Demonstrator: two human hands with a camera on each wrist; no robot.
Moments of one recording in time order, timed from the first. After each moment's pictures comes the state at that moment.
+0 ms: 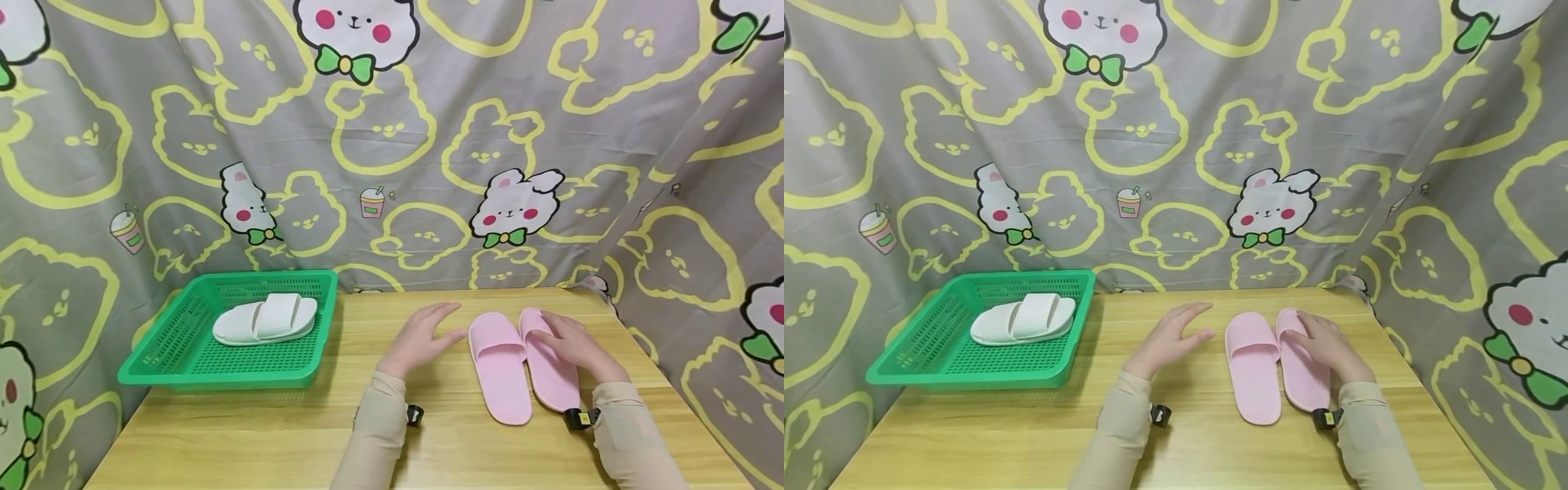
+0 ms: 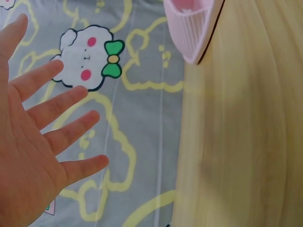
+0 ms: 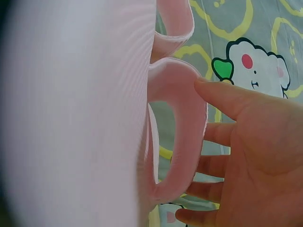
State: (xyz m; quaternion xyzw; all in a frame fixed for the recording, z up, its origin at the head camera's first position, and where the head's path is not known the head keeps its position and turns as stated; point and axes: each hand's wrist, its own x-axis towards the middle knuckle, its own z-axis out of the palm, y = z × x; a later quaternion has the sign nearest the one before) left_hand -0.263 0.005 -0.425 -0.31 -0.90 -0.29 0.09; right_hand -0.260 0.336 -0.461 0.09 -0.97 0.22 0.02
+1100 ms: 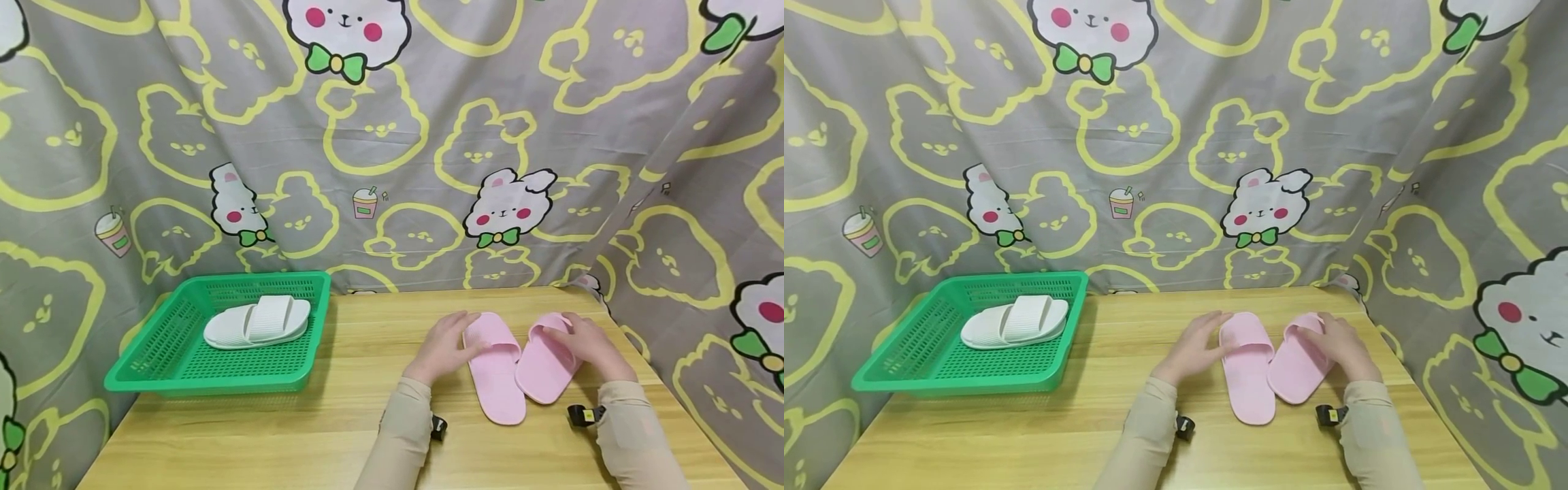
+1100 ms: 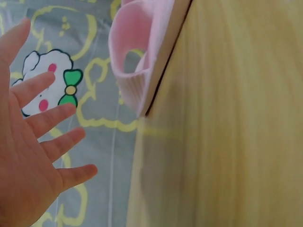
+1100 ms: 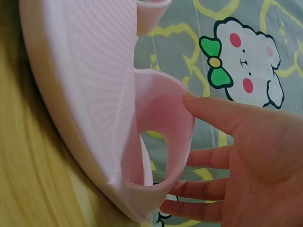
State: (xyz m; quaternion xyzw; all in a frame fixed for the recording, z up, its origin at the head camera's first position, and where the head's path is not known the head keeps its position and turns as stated) left_hand -0.263 0.057 -0.454 -0.31 -0.91 -0.29 0.05; right_hand -0.256 0.358 -0.451 -0.02 -0.98 0.22 -0.02
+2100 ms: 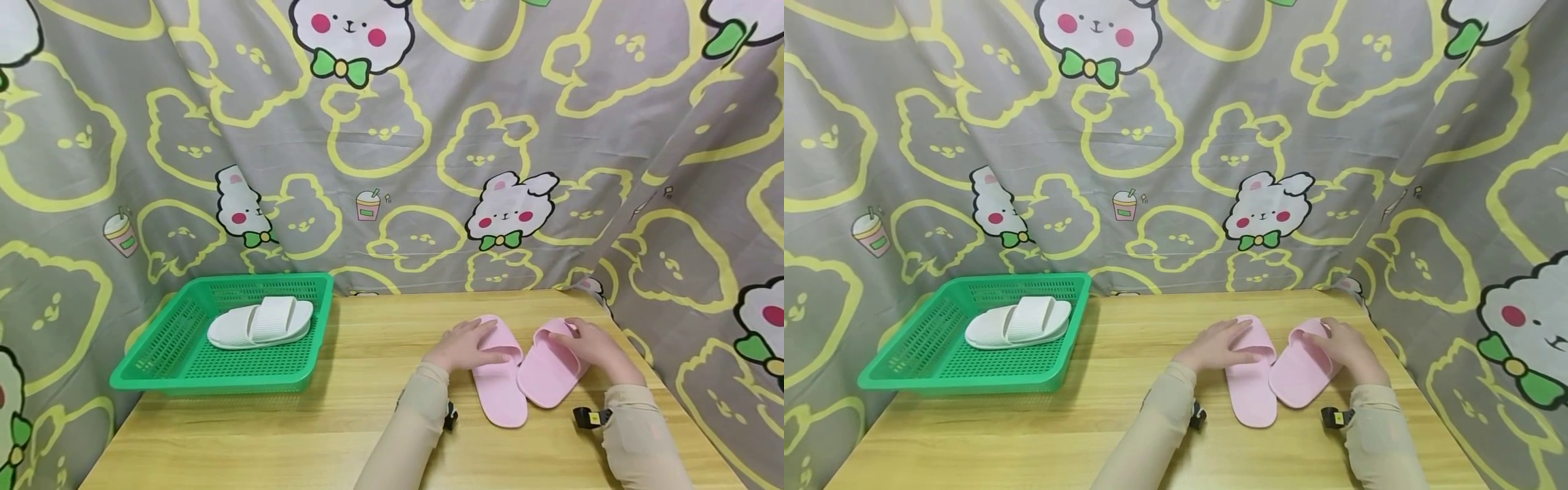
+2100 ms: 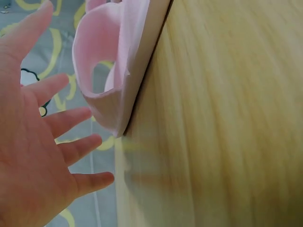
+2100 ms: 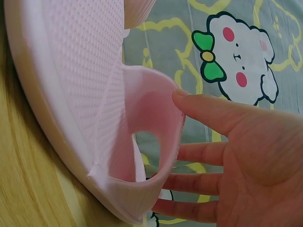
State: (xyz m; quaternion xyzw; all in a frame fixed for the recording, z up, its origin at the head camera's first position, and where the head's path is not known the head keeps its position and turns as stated) left_hand -0.278 0.088 -0.460 -0.30 -0.92 -0.24 -0.08; right_hand -0.251 0.364 -0.447 -0.02 -0.98 0.22 -0.05
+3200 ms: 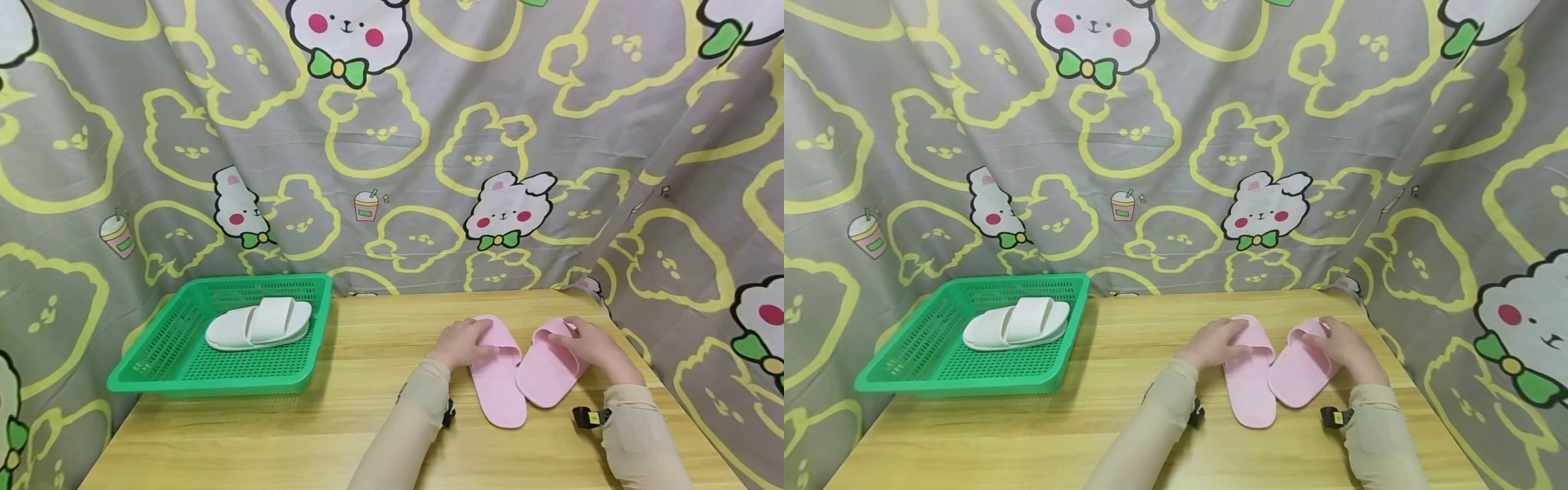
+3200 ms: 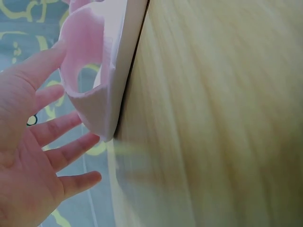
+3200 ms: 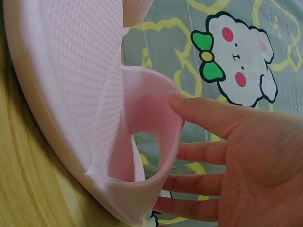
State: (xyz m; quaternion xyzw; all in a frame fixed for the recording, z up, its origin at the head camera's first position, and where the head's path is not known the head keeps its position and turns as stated) left_hand -0.289 0.093 -0.464 -0.31 -0.93 -0.18 -0.01; right_hand -0.253 0.368 -0.451 -0.02 -0.98 0.21 -0.04
